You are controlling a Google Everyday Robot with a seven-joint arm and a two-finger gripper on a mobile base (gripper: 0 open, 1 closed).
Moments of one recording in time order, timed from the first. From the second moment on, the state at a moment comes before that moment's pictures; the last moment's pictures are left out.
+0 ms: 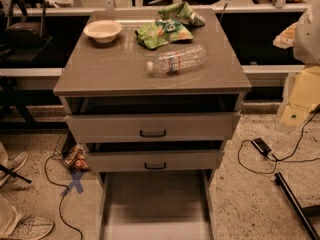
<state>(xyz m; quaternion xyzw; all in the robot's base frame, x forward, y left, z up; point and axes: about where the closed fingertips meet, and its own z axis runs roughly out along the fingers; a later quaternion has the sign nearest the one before) 0.438 -0.217 0.976 -0.60 0.78 -0.03 0.16</state>
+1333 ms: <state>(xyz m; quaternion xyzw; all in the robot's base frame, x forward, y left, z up) 0.600 -0.107 0.954 -0.72 0.66 -0.09 0.18</state>
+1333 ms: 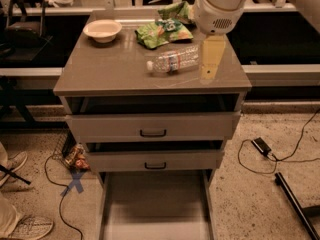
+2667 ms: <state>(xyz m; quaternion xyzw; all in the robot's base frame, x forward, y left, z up) 0.736 -0.084 0.848 -0.72 0.69 -0.02 0.12</state>
